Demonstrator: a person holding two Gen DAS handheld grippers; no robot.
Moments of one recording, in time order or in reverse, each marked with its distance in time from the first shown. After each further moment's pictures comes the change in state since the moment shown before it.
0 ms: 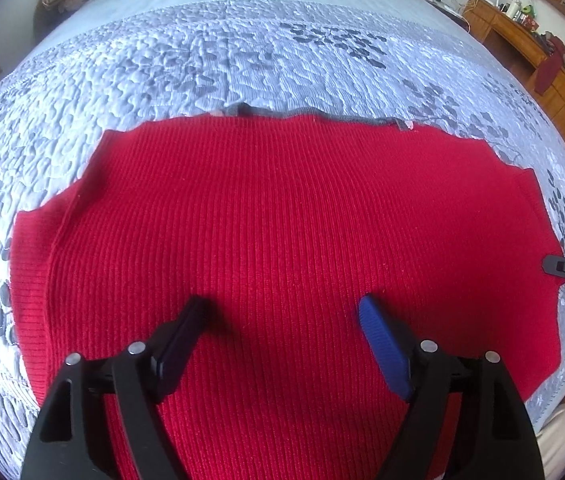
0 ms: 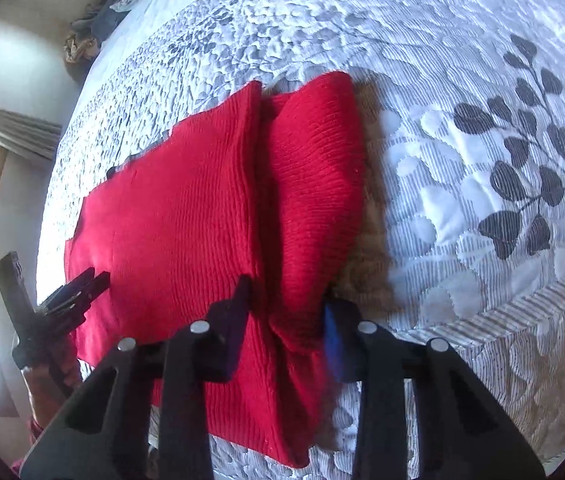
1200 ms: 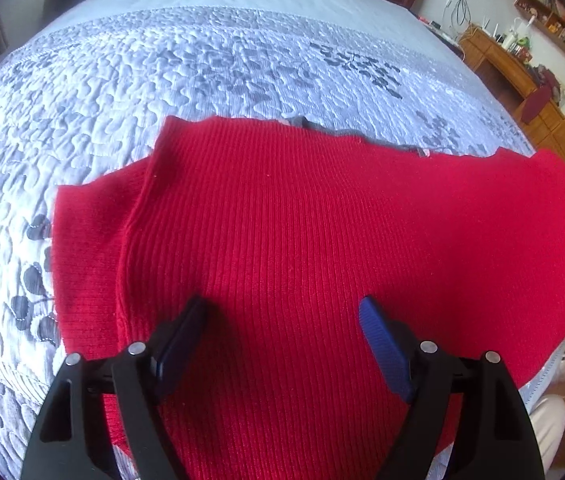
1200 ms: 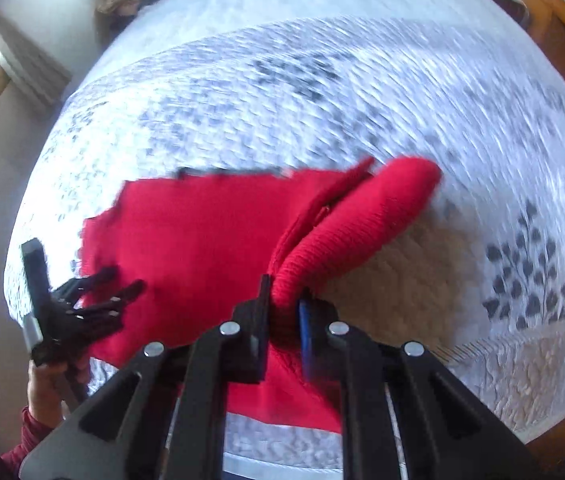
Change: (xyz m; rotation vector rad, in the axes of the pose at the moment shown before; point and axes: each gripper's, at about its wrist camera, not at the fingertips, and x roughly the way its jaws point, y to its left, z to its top) left arm -0.025 0.071 -0.016 -0.075 -0.055 -0.113; right arm -0.050 0.178 0.015 -0.276 -0.072 -0.193
